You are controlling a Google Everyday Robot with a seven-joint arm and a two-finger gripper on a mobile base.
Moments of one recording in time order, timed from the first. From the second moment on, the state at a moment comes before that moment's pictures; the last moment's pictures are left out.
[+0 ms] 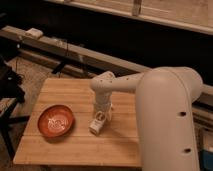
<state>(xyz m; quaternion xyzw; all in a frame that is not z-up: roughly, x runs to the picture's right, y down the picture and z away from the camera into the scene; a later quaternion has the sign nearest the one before) -0.024 0.178 0.846 -0.30 0.31 0.70 0.57</state>
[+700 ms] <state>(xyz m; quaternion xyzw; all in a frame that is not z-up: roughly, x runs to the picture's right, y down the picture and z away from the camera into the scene) -0.031 0.161 0.827 -0.31 0.32 0.69 0.57</state>
